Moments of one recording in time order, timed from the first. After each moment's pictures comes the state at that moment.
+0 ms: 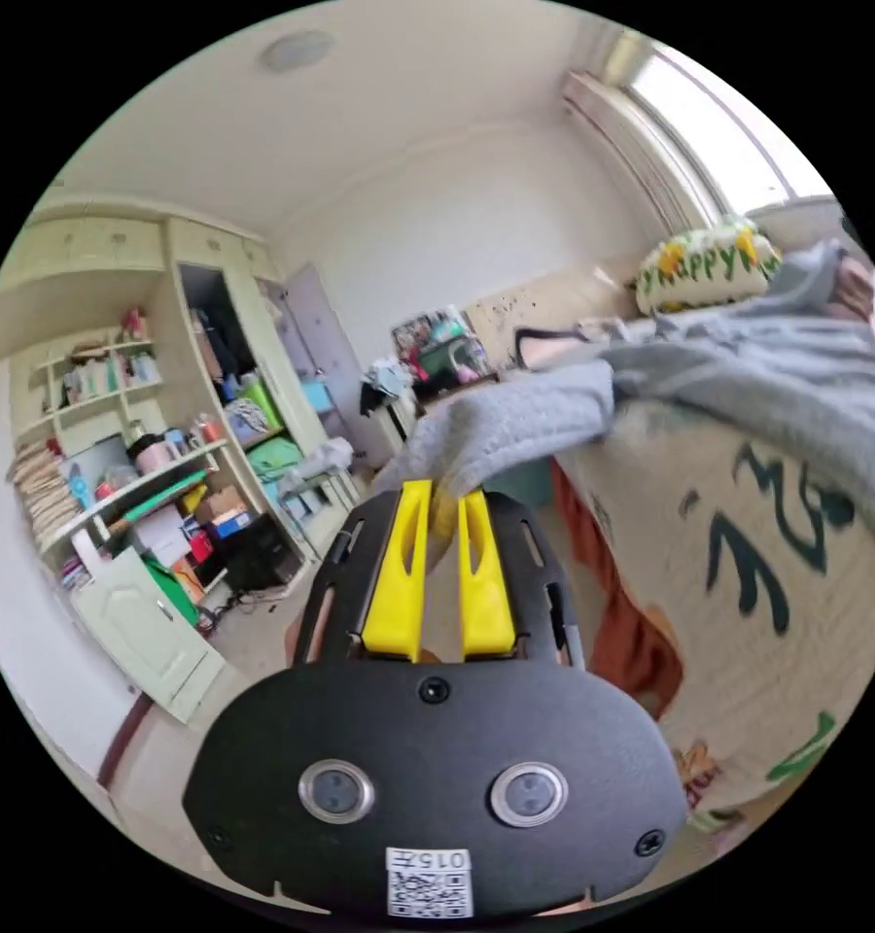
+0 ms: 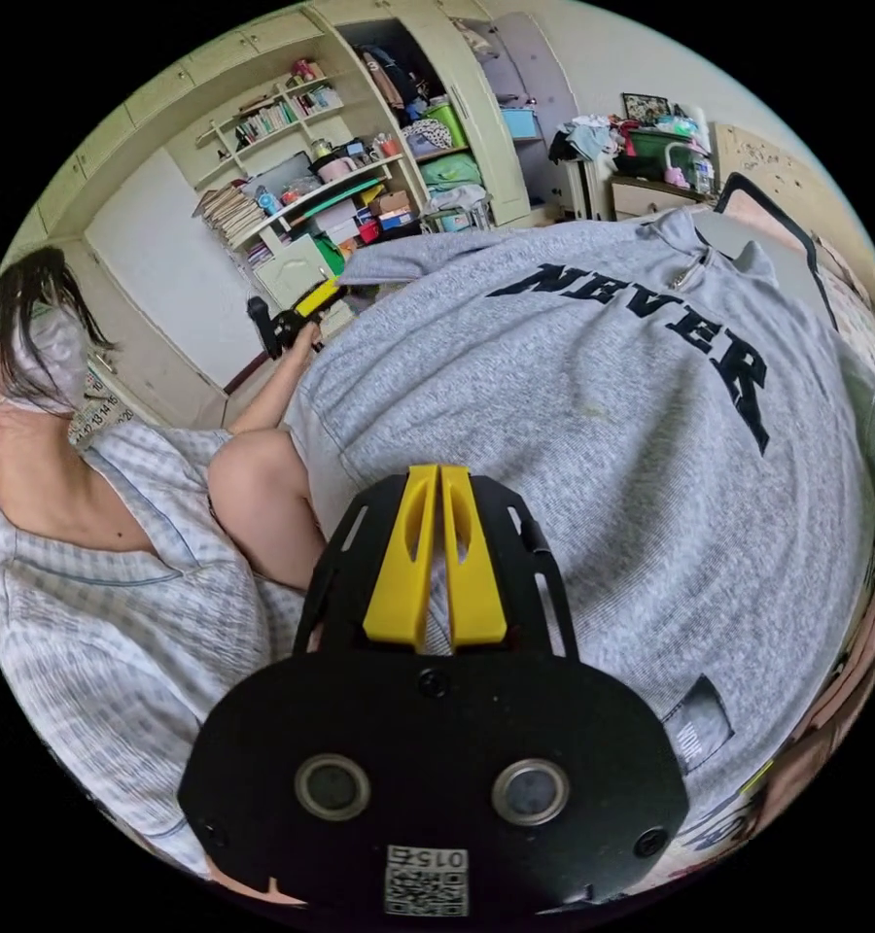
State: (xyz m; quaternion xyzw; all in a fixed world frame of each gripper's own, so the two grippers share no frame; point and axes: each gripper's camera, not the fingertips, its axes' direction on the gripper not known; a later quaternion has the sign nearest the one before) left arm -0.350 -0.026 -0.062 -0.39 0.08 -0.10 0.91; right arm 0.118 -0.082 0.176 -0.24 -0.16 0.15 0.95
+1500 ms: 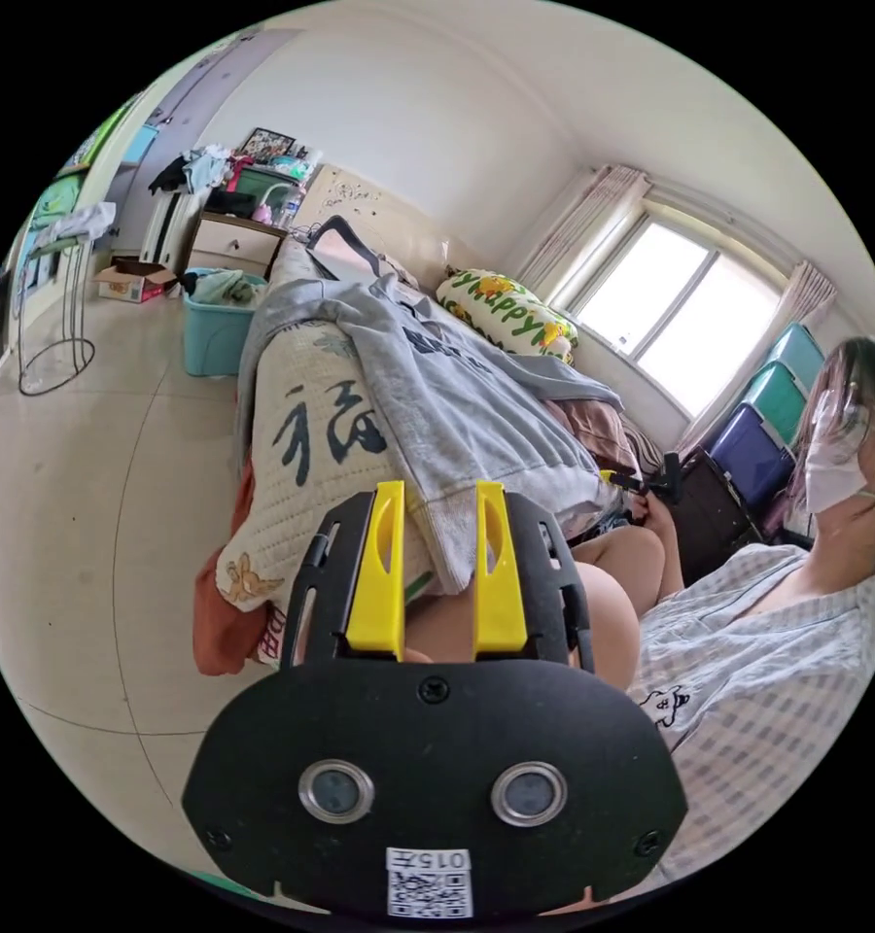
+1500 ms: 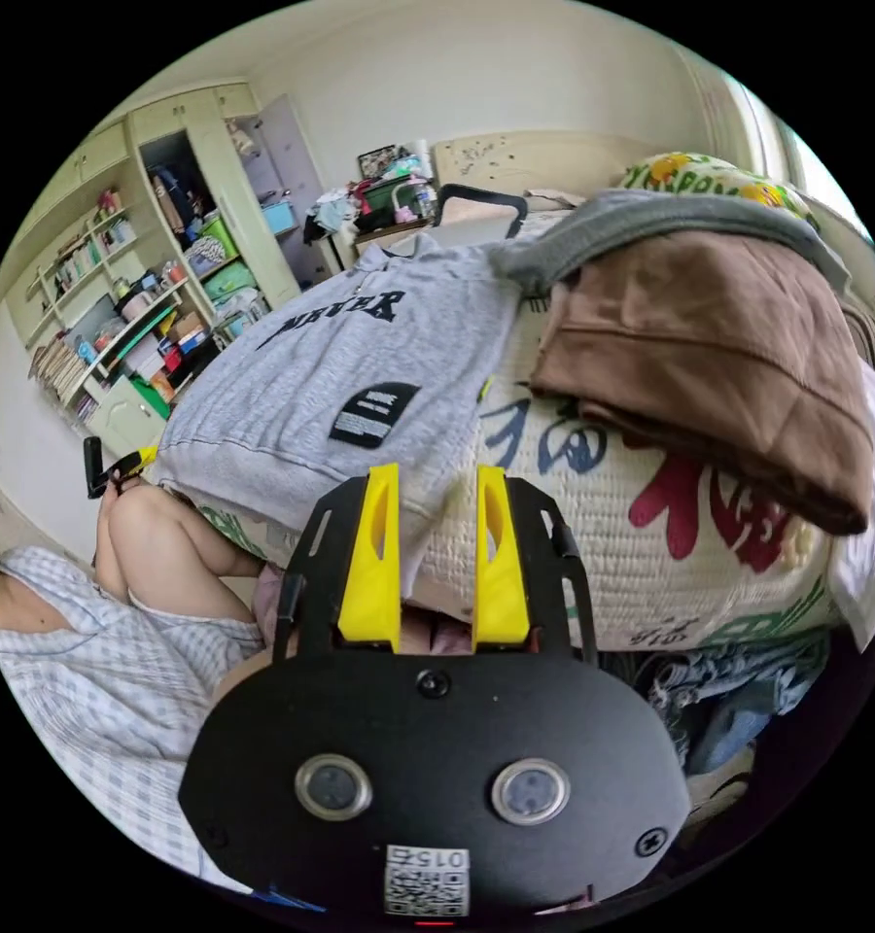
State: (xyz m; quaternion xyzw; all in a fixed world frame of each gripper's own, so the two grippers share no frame) left arm -0.404 -0.080 -0.140 -0.36 0.41 -0.44 0.71; right arm 0.129 0.086 -0.004 -0.13 0.13 0.35 0.92
